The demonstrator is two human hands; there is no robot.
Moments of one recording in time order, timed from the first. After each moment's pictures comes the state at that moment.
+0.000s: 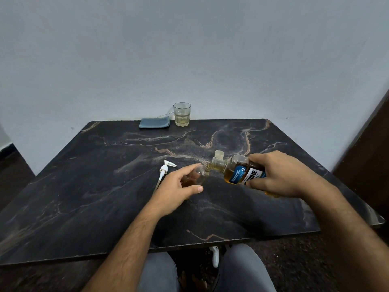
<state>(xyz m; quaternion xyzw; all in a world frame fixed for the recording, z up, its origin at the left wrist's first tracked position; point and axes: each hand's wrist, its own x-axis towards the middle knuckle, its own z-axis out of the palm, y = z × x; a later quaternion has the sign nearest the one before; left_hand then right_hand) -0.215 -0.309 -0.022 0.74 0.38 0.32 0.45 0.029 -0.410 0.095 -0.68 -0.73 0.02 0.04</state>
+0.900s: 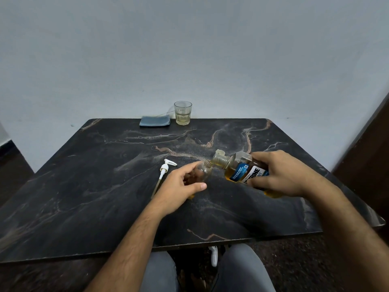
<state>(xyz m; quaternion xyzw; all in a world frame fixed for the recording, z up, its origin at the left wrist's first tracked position) -0.209 -0.315 -0.016 0.72 0.34 0.35 0.50 0.038 -0.406 0.089 -0.68 -0.71 0.10 0.13</state>
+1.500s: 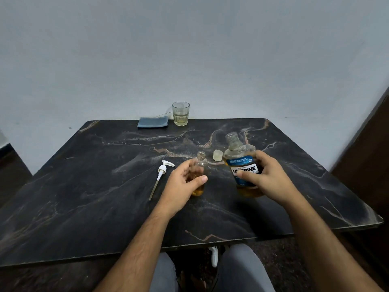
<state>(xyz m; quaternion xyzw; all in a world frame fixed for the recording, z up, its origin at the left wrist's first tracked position) -0.187 -0.314 -0.023 0.65 0.36 0.42 0.52 0.036 -0.396 0.033 -0.62 -0.57 0.27 0.47</state>
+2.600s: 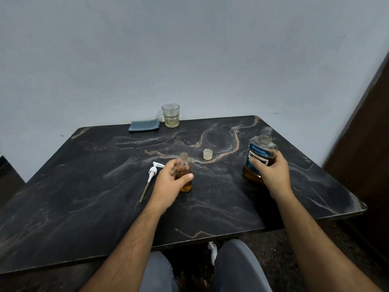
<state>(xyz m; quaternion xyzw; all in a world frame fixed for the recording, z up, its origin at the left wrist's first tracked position) -0.180 -0.300 -0.032 0.63 0.42 0.42 0.50 0.093 -0.377 -0.015 -0.68 -0.37 0.17 0.61</state>
